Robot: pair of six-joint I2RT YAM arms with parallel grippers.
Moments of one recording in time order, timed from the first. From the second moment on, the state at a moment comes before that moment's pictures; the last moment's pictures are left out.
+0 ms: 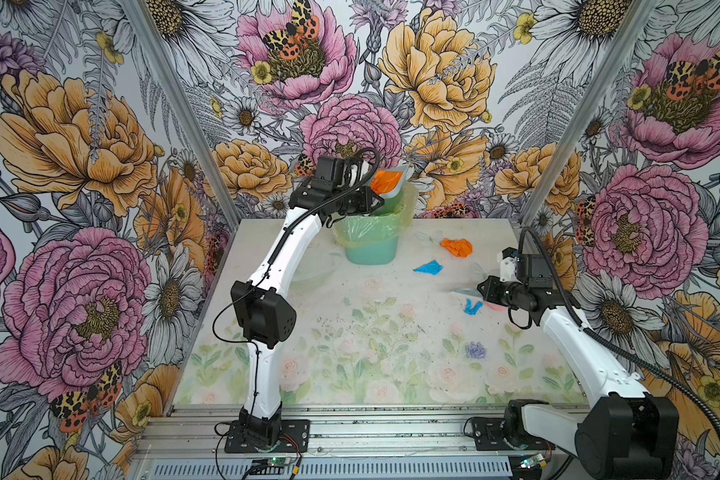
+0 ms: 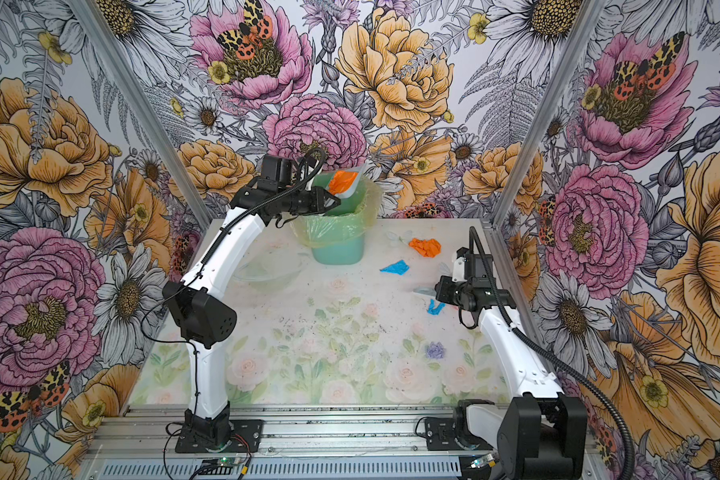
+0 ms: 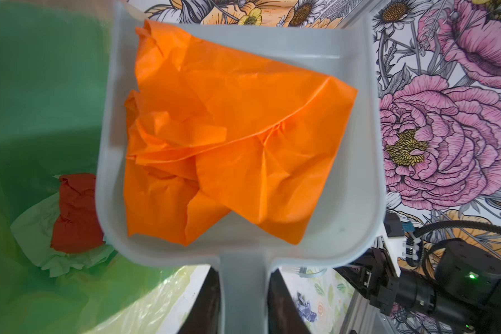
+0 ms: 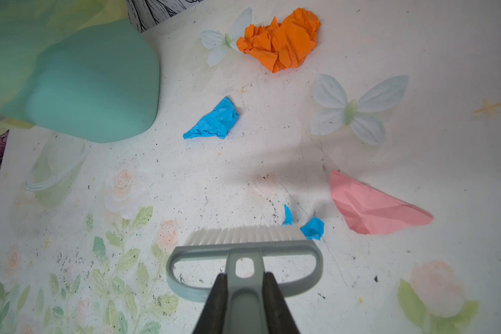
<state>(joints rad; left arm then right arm) -0.35 2.10 2.32 -0.76 0.57 -0.40 -0.03 1.18 0.91 -0.59 -0.28 0.25</state>
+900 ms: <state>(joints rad) -0.27 2.06 1.90 0.15 0.97 -1.14 -0.03 1.18 0.91 -0.59 -0.28 0.26</state>
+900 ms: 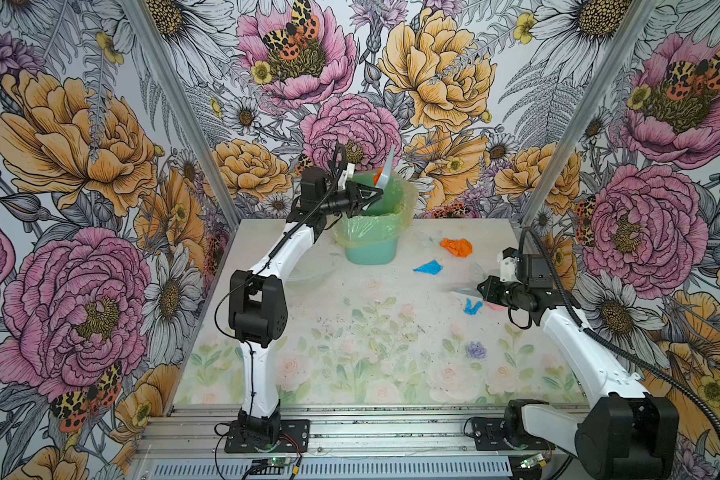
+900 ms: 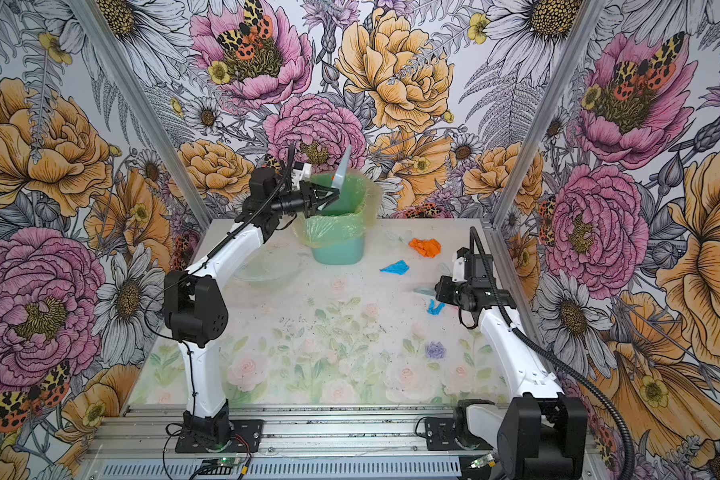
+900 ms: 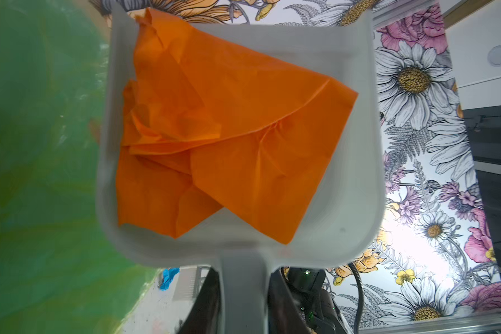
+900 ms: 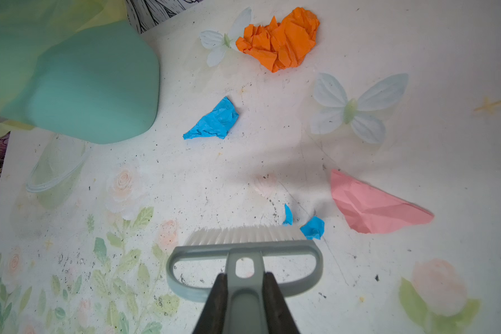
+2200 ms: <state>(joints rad) -0.26 2.17 1.85 1.09 1.01 -1.97 -0.03 1.19 0.91 -0.59 -0.28 0.27</state>
